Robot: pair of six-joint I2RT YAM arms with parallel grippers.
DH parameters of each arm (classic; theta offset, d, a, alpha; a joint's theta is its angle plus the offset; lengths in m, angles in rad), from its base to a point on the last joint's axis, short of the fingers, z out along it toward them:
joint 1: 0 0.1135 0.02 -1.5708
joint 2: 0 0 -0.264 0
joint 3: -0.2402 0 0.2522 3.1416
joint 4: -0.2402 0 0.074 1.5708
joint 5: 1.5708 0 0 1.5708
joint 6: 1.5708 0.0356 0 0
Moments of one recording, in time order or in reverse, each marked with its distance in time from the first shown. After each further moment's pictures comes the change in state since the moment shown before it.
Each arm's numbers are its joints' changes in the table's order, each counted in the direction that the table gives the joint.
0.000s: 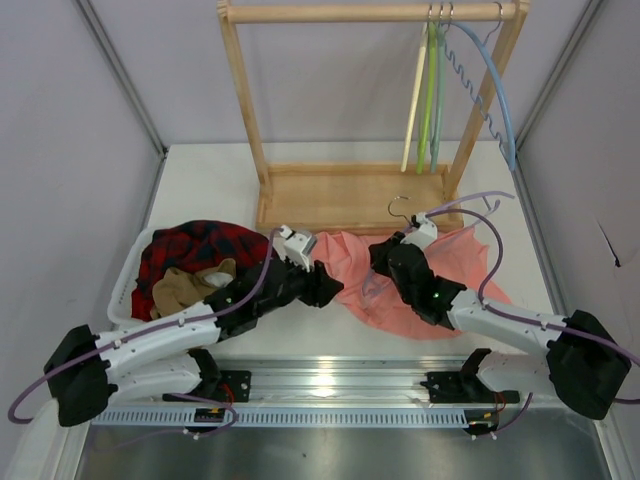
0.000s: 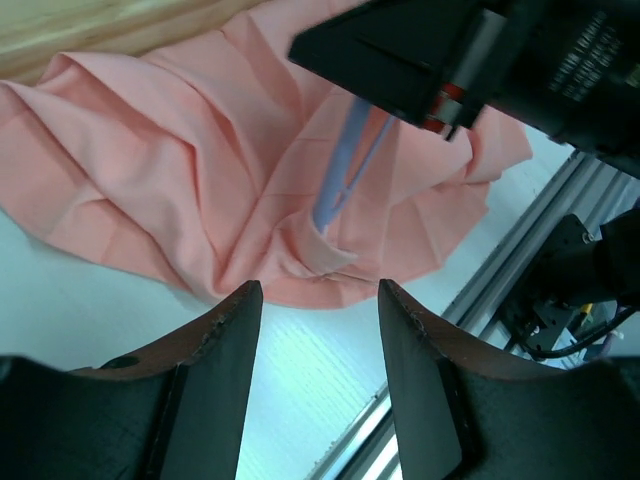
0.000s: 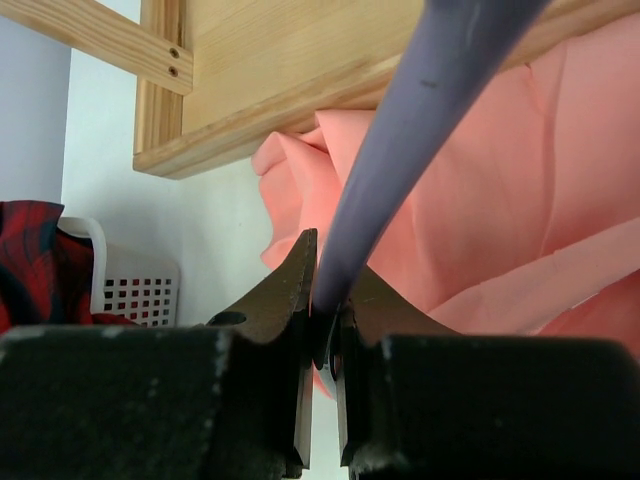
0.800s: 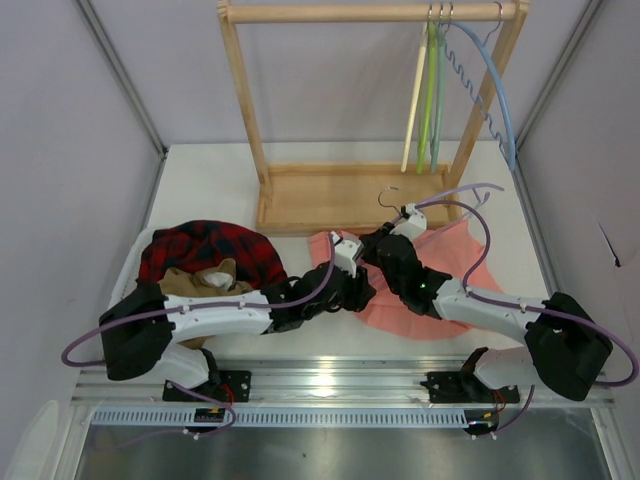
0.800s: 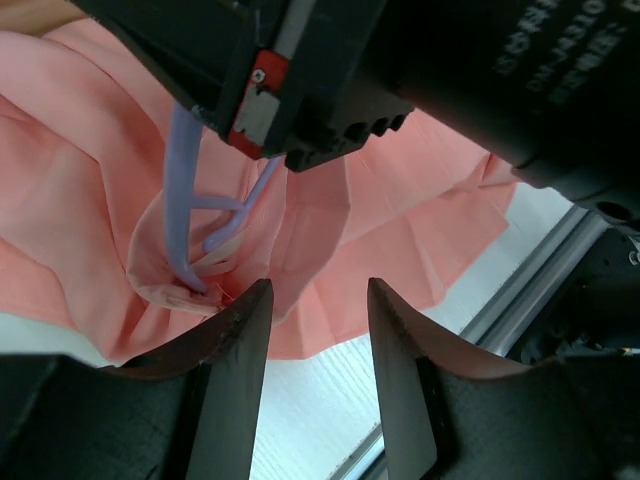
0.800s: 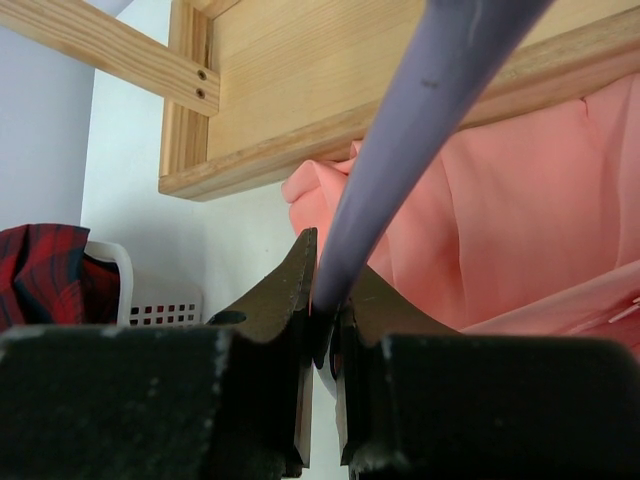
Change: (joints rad) left arm -0.200 0.382 -0.201 0.082 -0.201 -0.040; right arm -0.002 0.150 -0.094 0.097 0.006 -0.015
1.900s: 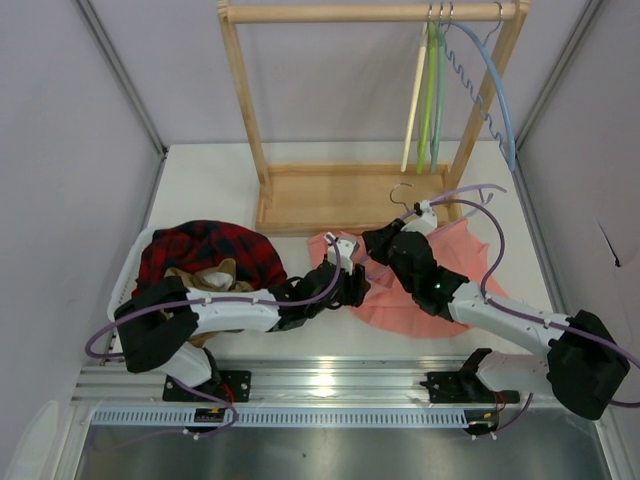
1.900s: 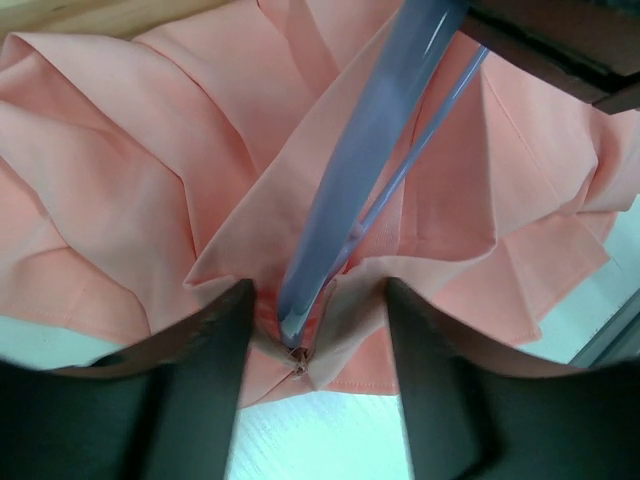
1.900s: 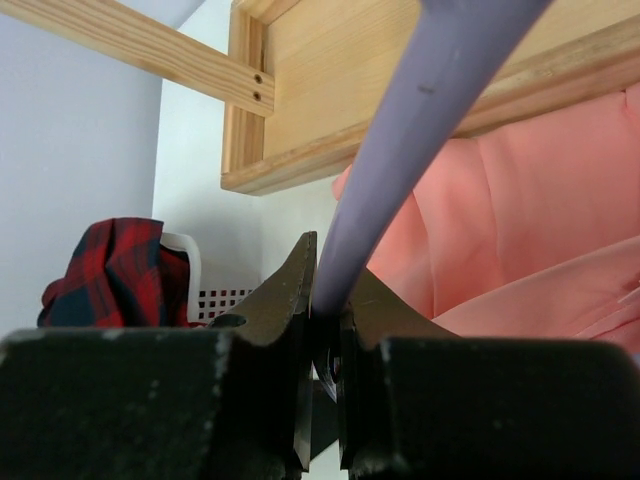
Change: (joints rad) left arm 0.054 0.105 0.052 0.130 -0.075 0.041; right arm -0.040 -0.120 0.006 -0.065 -0.114 0.073
